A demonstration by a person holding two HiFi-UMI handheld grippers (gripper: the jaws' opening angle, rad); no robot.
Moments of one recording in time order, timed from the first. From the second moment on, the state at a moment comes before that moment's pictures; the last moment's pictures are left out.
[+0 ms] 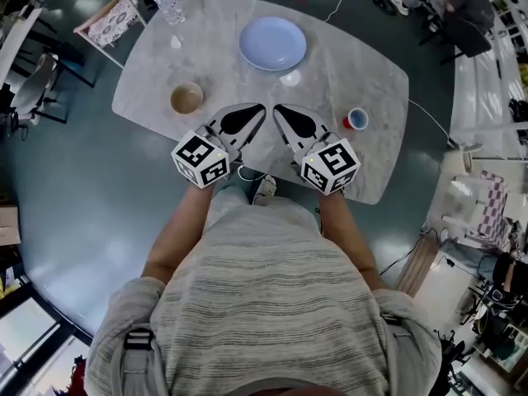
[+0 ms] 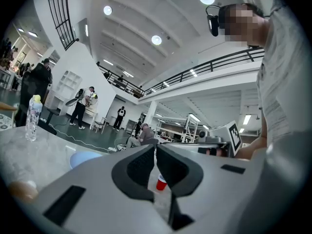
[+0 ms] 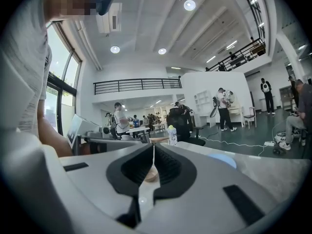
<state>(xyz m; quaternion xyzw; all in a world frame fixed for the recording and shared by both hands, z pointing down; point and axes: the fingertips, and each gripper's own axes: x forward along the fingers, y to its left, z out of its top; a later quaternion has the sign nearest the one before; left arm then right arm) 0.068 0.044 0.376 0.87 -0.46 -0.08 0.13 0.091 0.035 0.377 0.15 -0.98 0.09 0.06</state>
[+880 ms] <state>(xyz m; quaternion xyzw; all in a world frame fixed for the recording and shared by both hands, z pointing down) -0.101 -0.001 0.412 0.87 -0.47 -0.03 0.16 -0.051 -0.016 0.409 0.15 -0.98 0.10 0.10</state>
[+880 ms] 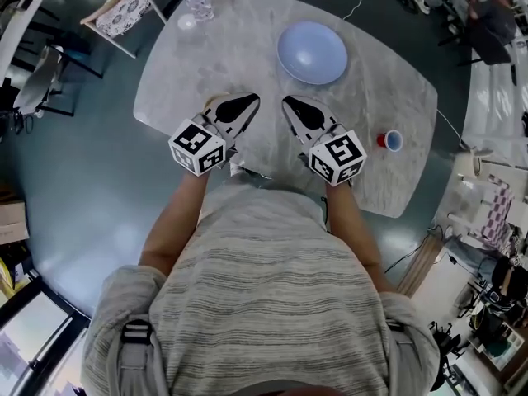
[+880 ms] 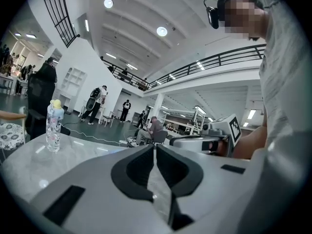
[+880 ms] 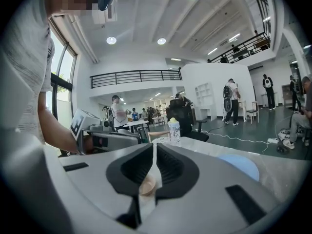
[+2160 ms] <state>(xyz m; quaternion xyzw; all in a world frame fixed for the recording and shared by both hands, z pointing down) -0.204 -0.021 0.473 0.86 -0.47 0.02 0.20 -0.163 -0.028 0.561 0.11 -0.94 0.16 0.29</state>
